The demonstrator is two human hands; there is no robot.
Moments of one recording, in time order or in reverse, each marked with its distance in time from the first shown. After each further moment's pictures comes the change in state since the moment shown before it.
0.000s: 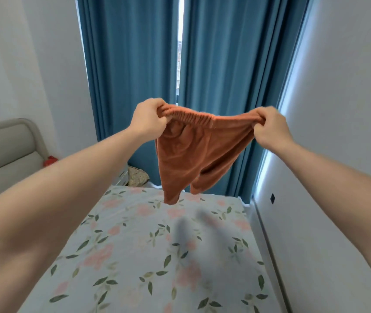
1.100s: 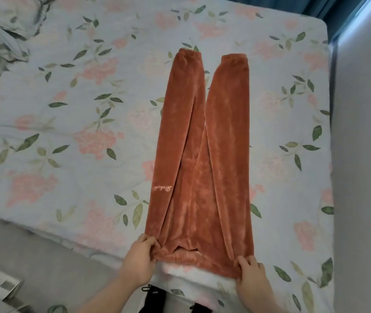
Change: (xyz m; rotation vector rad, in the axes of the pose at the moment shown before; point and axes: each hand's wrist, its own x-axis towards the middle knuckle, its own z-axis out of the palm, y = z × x) left_hand -0.832 -0.190 0.335 0.052 -0.954 -0.925; right_hand -0.813 0.264 0.265 -0.313 -1.478 0.506
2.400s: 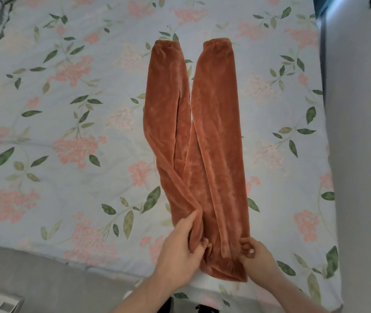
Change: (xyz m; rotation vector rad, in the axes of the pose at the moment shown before) left_hand 0.011 0.135 0.002 -0.363 0.023 0.241; right_hand 0.045 0.022 -0.017 0.611 0.018 0.139
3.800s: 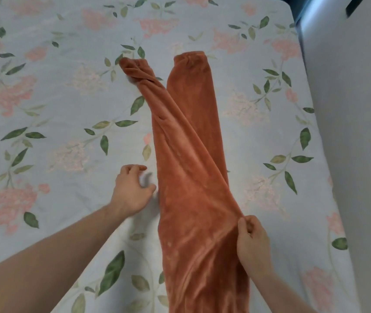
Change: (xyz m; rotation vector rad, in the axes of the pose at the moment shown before) left_hand 0.317 -0.017 -0.079 0.388 0.188 -0.151; right_hand 0.155 -0.106 -0.063 0.388 0.489 -0.063
